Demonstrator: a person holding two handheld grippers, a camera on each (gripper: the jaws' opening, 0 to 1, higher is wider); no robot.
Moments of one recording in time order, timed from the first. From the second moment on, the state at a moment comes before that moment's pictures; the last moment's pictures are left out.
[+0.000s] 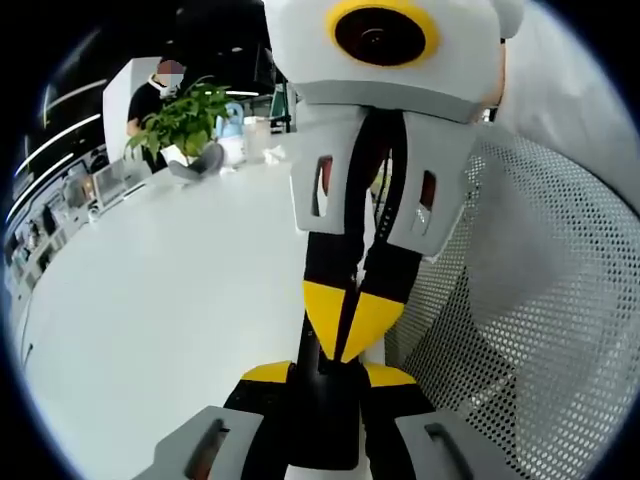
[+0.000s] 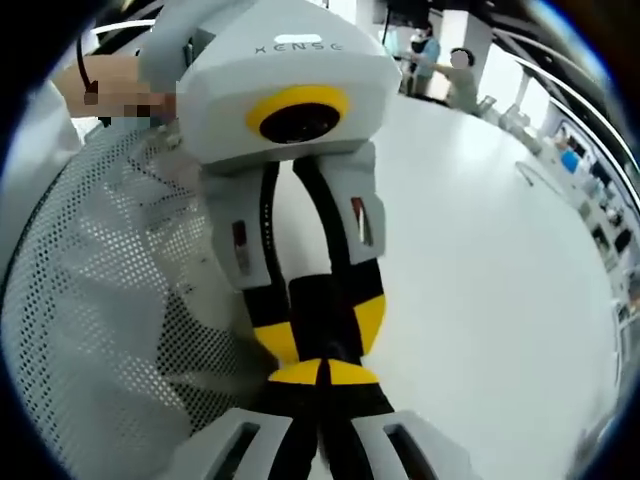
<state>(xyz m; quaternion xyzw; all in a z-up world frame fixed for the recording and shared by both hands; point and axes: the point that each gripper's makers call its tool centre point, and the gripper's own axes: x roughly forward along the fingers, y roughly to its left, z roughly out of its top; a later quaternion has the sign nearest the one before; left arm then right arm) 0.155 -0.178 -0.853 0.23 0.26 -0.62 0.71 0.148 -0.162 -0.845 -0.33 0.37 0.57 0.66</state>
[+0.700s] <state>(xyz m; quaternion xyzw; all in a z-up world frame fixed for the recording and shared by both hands) 0.158 -0.177 -0.853 0.23 0.27 -0.61 0.71 0.155 -0.162 -0.847 -0.33 0.40 0.51 0.69</state>
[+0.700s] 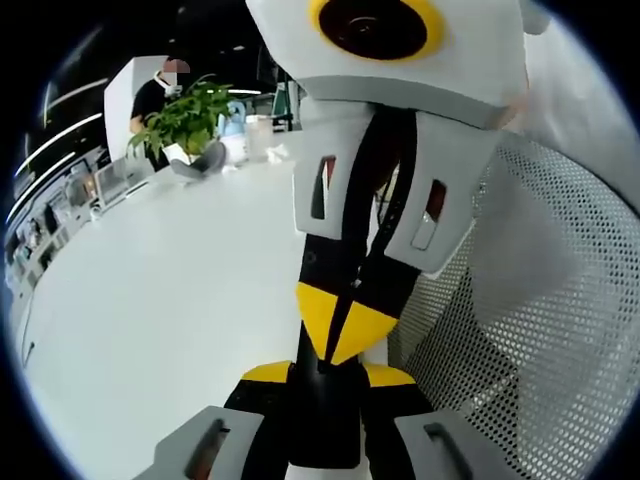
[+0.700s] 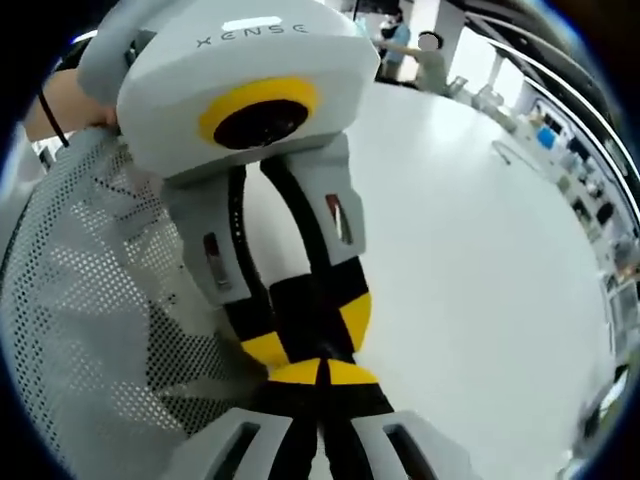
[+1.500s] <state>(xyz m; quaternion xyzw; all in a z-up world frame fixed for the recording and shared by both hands) 0.158 -0.178 -0.853 0.23 0.27 -0.61 0.71 0.157 -0.161 -0.848 -0.36 0.38 0.52 0.68</state>
